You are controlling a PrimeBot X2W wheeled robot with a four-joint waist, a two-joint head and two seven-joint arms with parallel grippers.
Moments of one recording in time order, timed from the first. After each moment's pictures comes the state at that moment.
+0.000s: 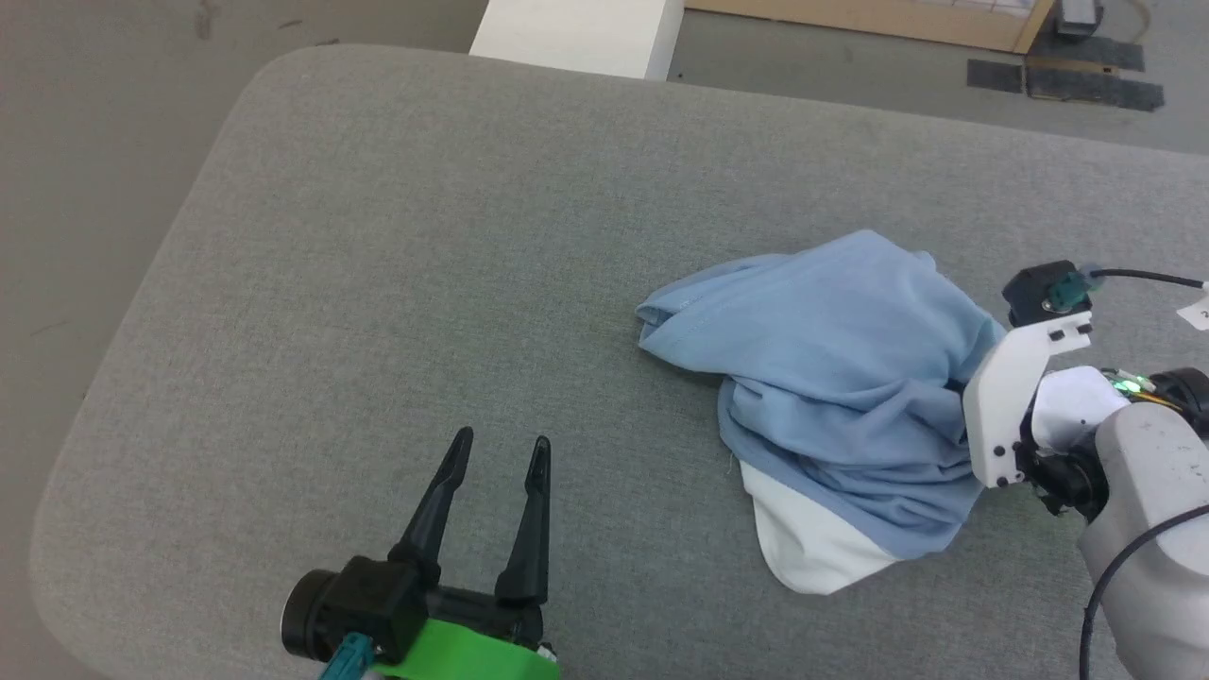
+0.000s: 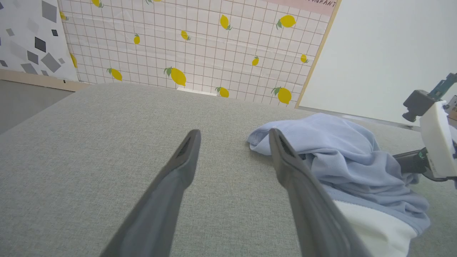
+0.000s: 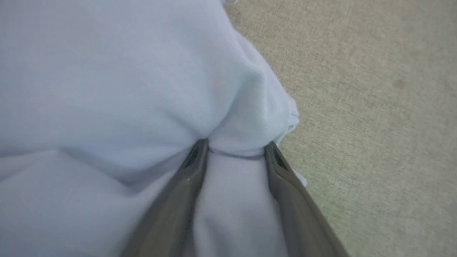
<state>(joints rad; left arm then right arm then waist) 0.08 0.05 -0.30 -0.14 -0.22 0.00 -0.26 -0.51 -0.28 0.14 0.54 0.23 0.13 0.64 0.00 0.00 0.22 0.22</state>
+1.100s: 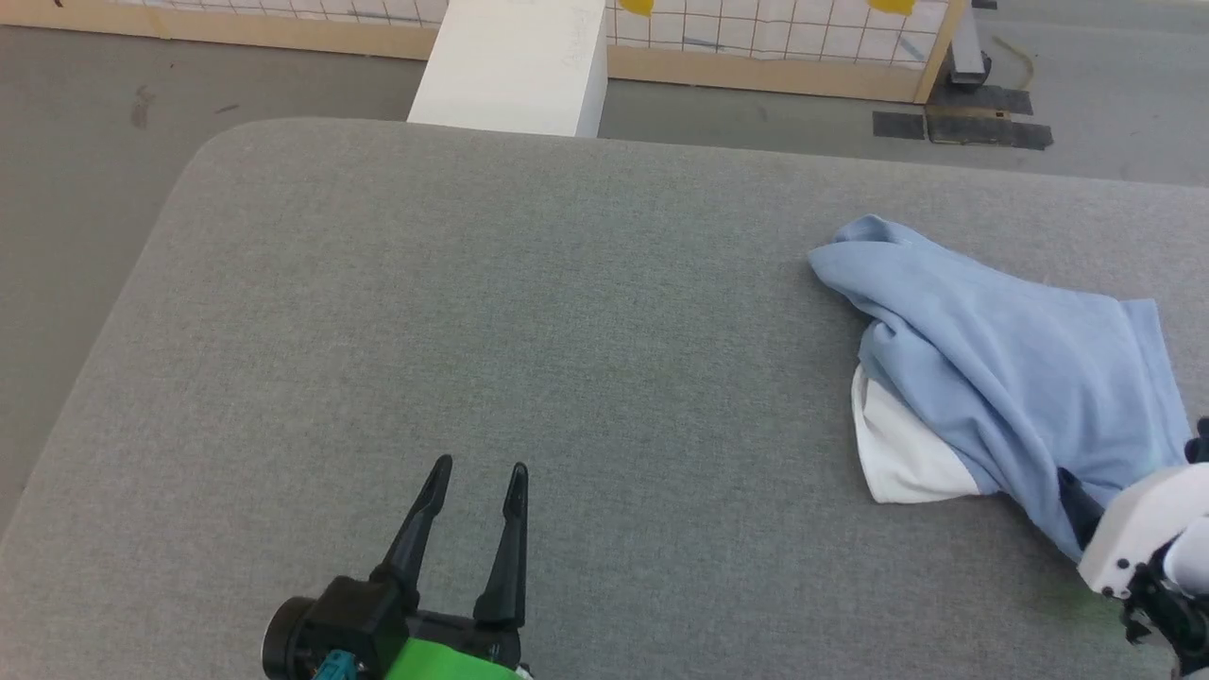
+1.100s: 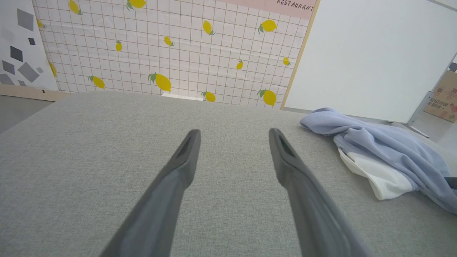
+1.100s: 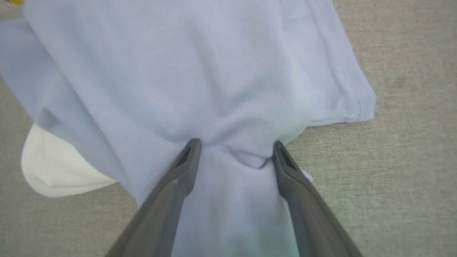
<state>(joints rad) 0.12 0.05 -0.25 -0.12 -0.21 -0.04 -0.26 -0.18 -0.21 -0.29 0.36 0.32 0.13 0.49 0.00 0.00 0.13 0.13</state>
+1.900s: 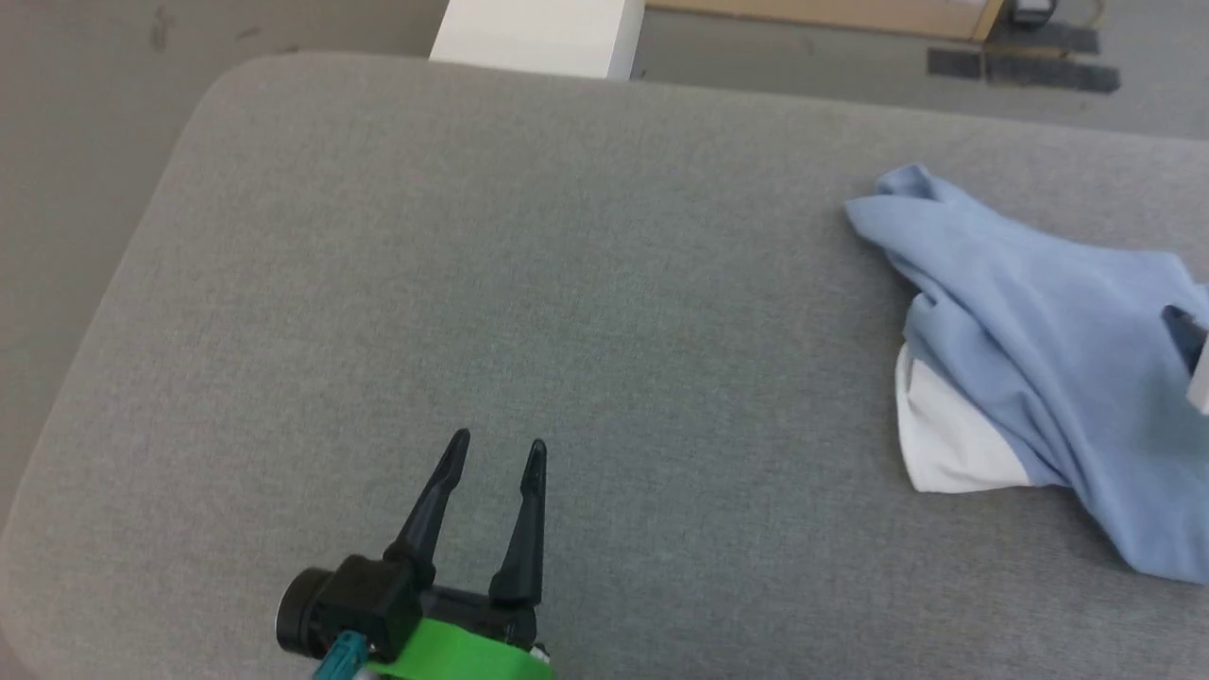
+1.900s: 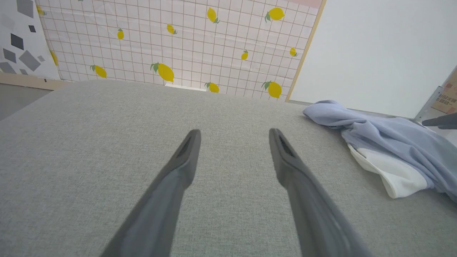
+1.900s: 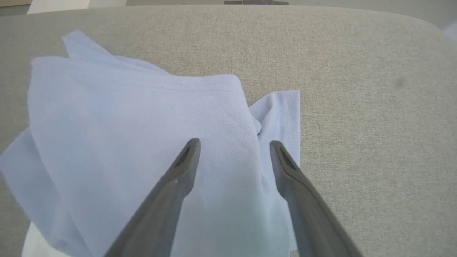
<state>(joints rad) 0.08 0.05 -0.28 -0.13 -0.22 -0.03 -0.26 -0.49 -0.32 -0.32 0.32 0.18 0.13 0.77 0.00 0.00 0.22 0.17</state>
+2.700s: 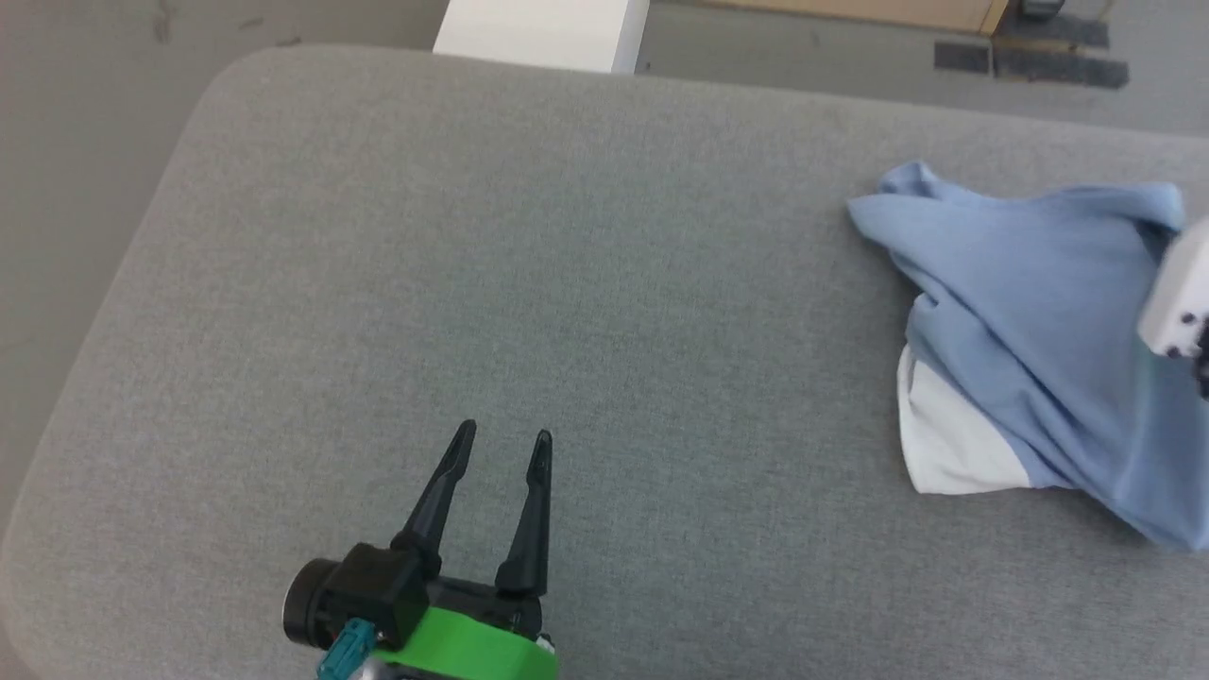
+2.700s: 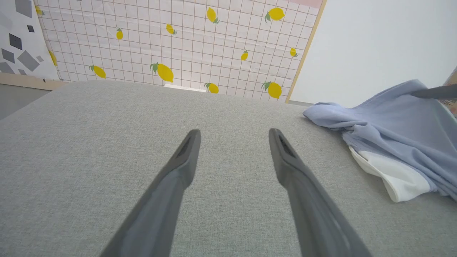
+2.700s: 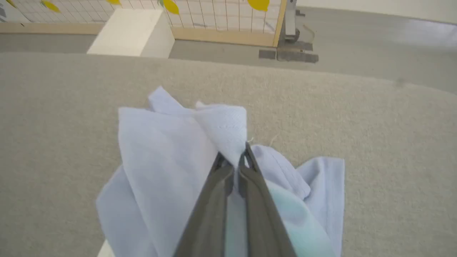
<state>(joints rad) 0.05 0.05 -0.30 -0.11 -0.22 -0.02 -0.26 -0.57 -0.32 -0.20 0.31 0.26 0.13 0.68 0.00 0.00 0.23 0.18</state>
